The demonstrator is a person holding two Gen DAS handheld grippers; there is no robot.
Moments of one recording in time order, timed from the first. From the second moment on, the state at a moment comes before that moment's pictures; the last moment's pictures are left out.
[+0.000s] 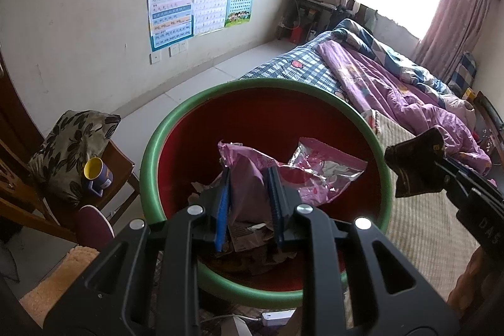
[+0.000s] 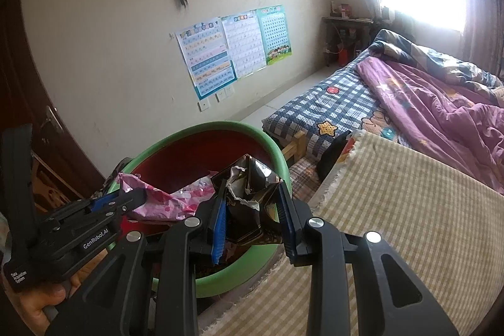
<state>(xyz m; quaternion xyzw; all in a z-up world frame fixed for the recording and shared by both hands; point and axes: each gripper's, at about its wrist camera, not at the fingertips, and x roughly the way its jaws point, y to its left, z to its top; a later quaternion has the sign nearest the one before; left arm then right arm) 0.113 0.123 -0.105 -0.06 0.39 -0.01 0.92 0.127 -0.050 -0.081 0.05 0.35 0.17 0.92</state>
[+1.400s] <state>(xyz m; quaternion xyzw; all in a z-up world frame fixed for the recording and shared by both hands) 0.038 0.085 -0.029 -0.03 0.22 0.06 0.97 0.051 -0.120 -0.027 0.10 0.20 0.18 0.96</state>
